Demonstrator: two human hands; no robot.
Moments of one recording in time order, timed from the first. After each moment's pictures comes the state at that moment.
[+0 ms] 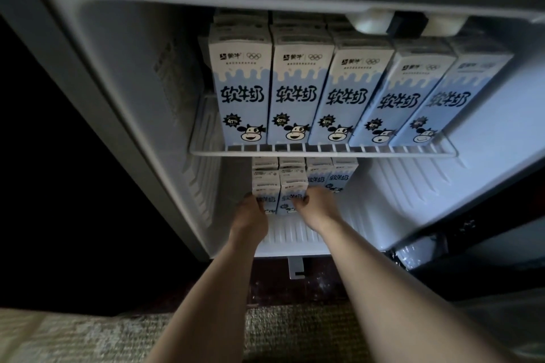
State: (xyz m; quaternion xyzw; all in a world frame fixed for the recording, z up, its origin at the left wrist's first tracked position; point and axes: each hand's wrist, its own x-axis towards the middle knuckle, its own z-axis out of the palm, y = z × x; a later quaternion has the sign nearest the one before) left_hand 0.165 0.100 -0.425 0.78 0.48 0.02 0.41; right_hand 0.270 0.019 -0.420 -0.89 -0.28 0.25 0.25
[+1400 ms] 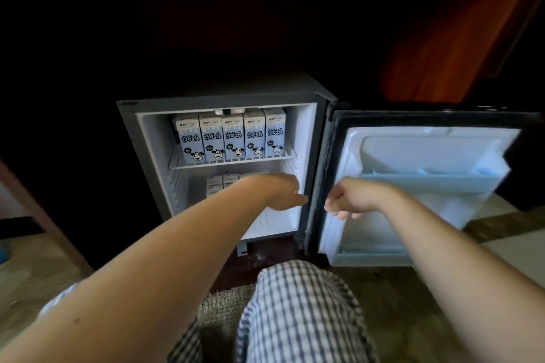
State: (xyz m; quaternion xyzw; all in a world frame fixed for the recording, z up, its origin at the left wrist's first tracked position) left_hand 0.124 -0.128 -0.153 0.98 0.08 -0.18 0.06; right_hand 0.219 -0.270 -0.163 -0.88 -0.31 0.32 0.15
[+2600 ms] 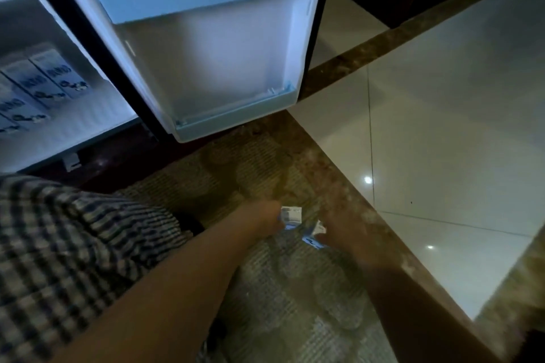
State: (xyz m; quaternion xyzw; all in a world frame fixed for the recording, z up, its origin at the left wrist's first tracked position) left_hand 0.151 -0.421 -0.408 0.90 -0.05 -0.41 0.11; right_hand 0.156 -0.590 -0.426 -0.93 -0.08 0.36 0.01
